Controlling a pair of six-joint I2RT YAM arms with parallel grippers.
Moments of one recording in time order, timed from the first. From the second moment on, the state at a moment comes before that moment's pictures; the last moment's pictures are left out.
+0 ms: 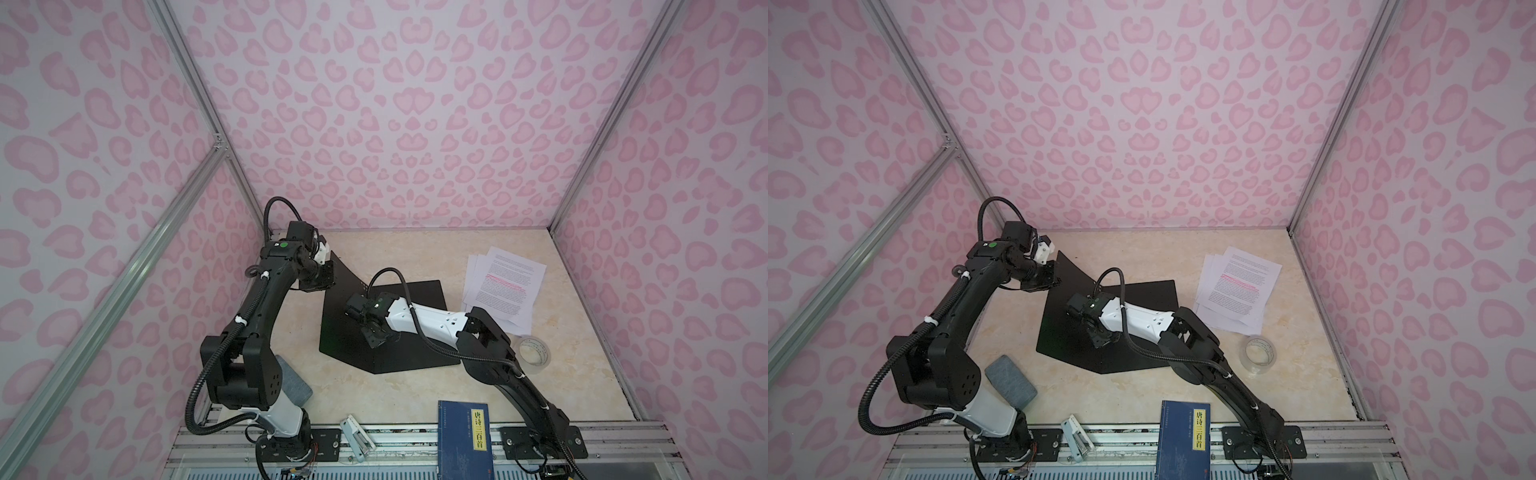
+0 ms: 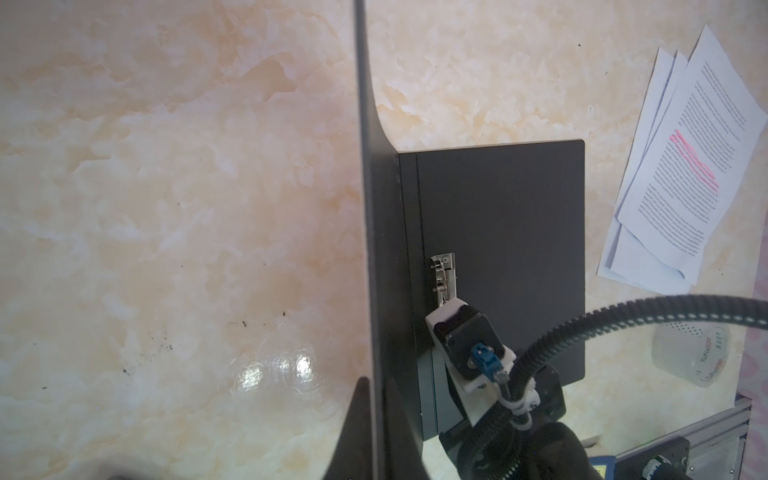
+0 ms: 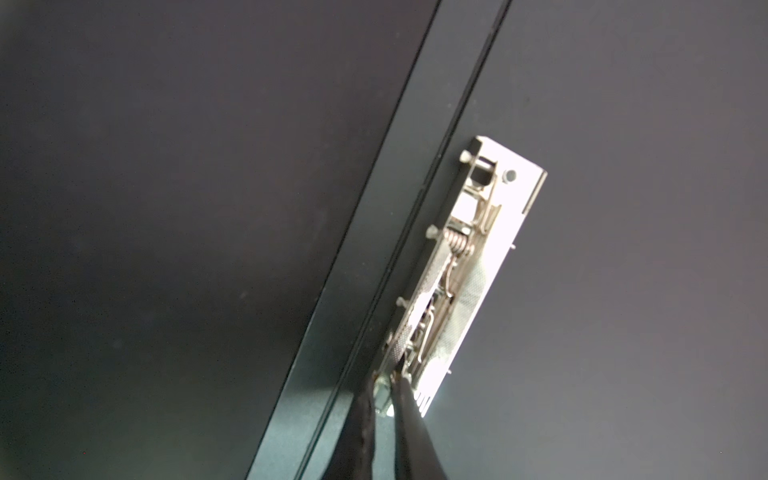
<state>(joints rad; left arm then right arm) -0.07 1.62 1.51 -1.09 0.27 -0.15 1.04 2.38 1.98 -1.02 0.24 0.48</state>
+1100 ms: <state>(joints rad) -0.07 1.64 1.53 -1.11 0.27 -0.13 1.03 2.36 1.96 -0.99 0.20 0.51</state>
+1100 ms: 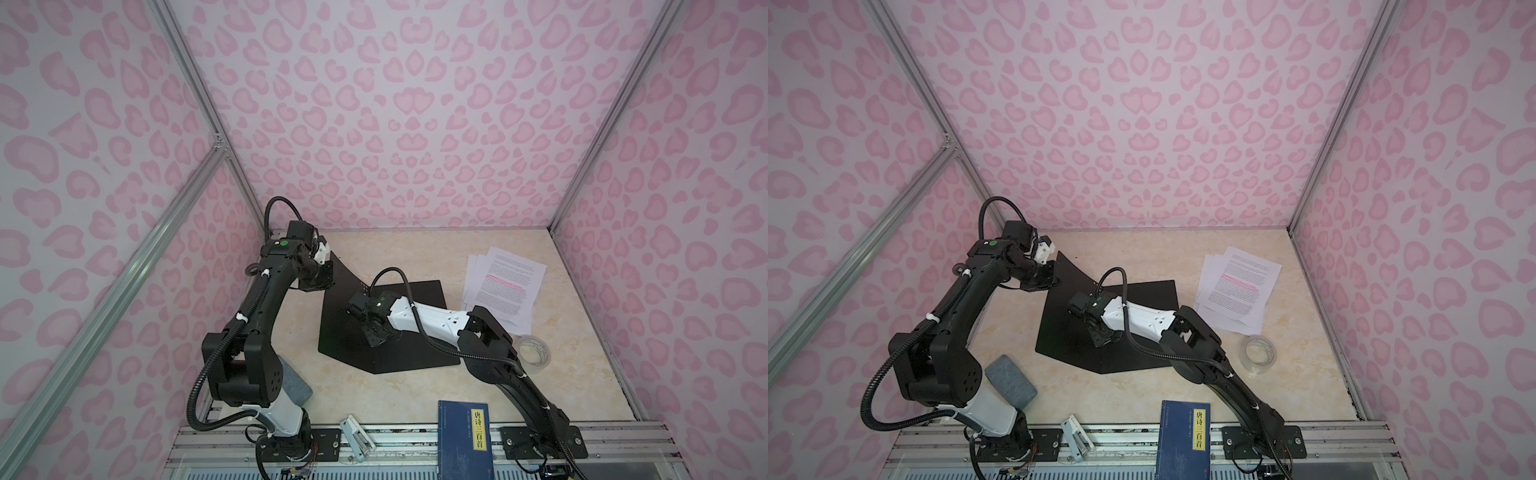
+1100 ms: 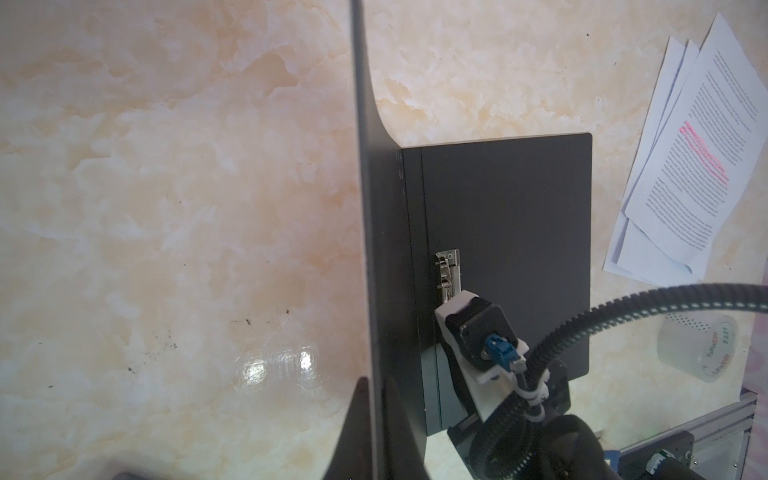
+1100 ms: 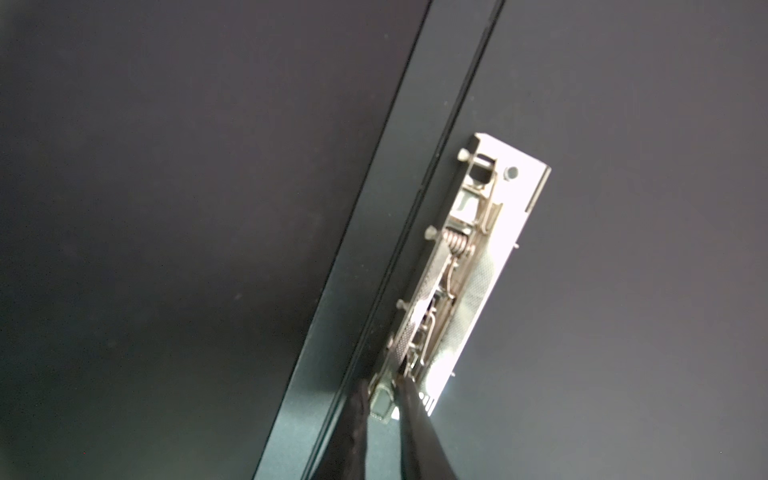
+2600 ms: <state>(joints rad) -0.07 1.65 1.53 -1.14 0.21 -0.02 1.00 2.33 1.88 -0.93 0.25 0.56</state>
